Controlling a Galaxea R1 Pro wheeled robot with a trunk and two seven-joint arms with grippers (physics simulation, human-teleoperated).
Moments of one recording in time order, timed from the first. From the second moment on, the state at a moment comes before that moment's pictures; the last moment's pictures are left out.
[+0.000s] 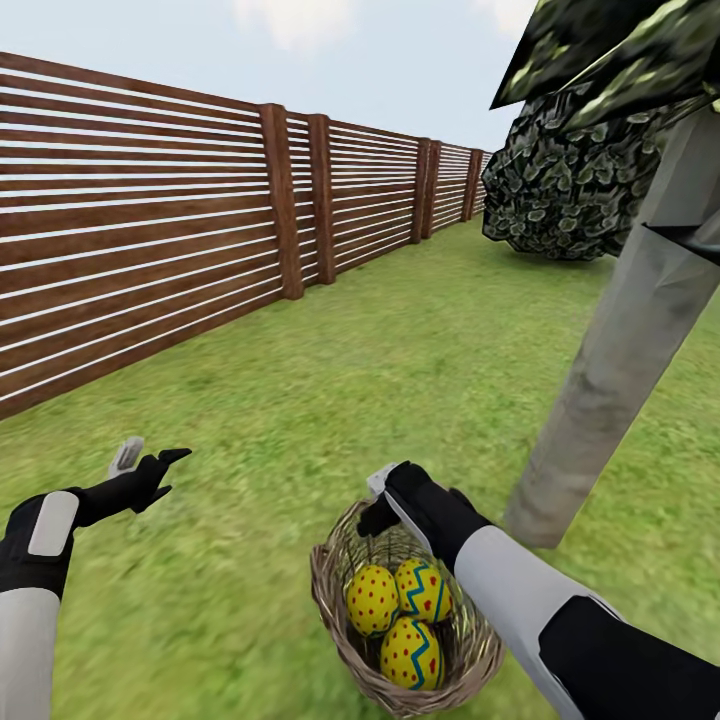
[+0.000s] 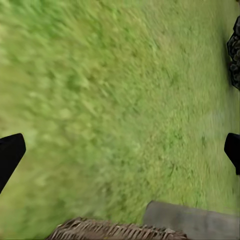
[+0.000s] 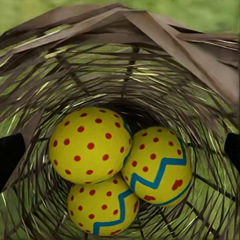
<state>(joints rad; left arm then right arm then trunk) -0.73 0.26 0.52 -0.85 0.67 0.91 -0.22 -0.95 0.17 0.60 -0.56 -0.10 0.89 0.16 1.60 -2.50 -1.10</state>
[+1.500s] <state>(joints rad) -0.73 0.25 0.49 -0.85 0.67 0.91 -0.22 -0.95 0.17 0.60 -0.56 -0.09 0.89 0.16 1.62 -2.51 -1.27</state>
